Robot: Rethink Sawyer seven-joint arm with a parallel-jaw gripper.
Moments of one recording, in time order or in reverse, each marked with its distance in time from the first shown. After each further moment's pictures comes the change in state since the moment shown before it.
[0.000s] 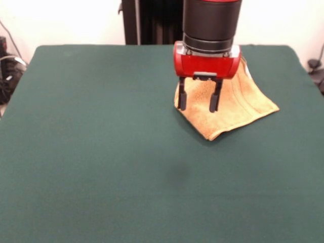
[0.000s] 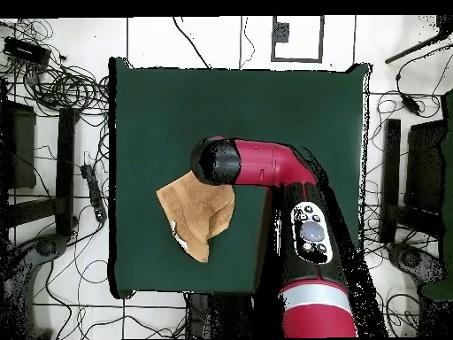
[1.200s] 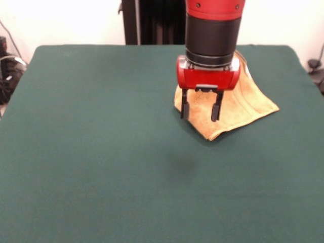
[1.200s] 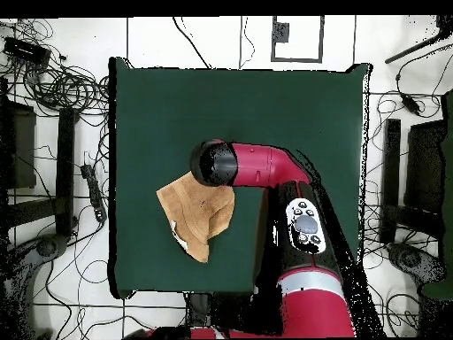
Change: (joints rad) arm 0.001 0.053 0.004 0.000 0.000 -0.042 0.000
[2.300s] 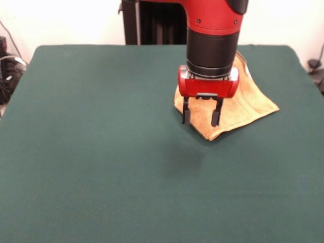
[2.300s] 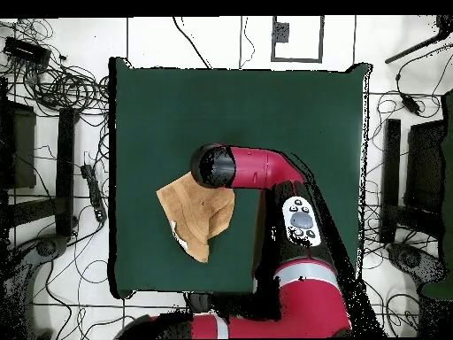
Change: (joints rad) arm 0.002 0.039 0.000 0.000 0.000 -0.015 0.000
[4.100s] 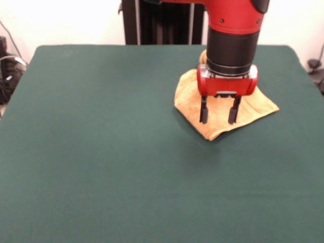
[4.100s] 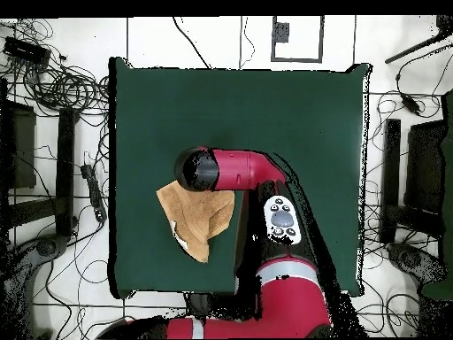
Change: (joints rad) arm 0.050 0.001 0.000 0.013 0.000 -0.008 0.000
